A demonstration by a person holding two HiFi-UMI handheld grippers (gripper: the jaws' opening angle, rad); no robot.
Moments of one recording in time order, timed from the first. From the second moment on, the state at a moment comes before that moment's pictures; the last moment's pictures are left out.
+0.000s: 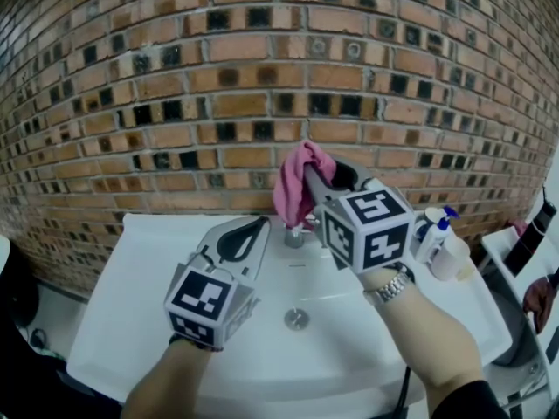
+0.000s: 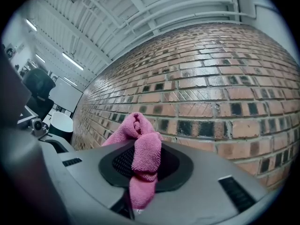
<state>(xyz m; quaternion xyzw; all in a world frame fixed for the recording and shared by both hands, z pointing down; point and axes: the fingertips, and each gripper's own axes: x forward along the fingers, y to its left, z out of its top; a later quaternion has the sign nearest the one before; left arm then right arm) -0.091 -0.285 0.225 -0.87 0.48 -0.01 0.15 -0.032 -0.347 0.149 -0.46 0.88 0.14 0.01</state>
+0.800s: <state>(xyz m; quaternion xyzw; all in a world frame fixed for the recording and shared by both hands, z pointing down) -0.096 -0.291 0.233 -0.87 0.47 -0.03 0.16 -0.016 -0.405 0.159 -0.49 0.87 0.09 0.00</state>
